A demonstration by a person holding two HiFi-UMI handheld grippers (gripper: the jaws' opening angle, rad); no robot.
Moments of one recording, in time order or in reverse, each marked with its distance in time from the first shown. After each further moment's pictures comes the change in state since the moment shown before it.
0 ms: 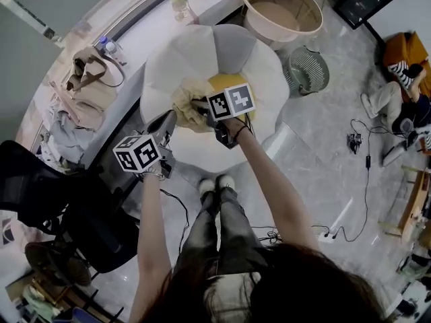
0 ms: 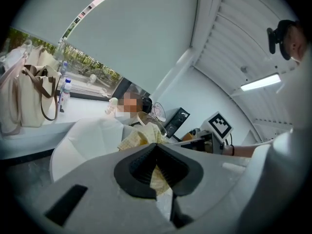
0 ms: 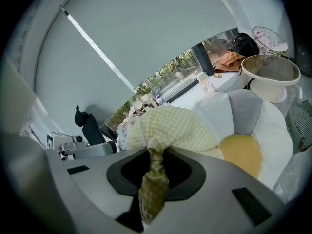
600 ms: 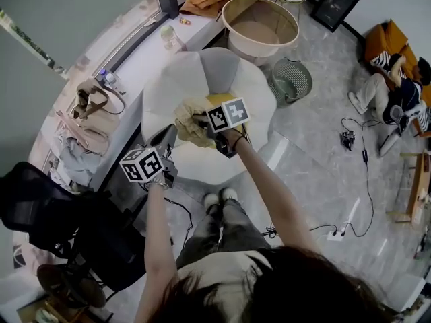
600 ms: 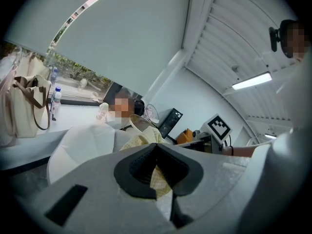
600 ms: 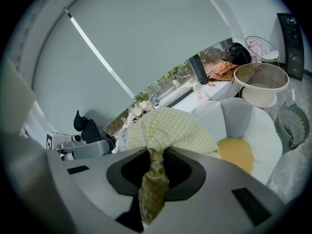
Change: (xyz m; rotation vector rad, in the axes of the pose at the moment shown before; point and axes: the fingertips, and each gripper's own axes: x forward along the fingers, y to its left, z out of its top) left arm -0.019 -0.047 0.028 0.058 -0.012 -0.065; right arm -0.053 0.020 0.011 0.008 -0.069 -0.054
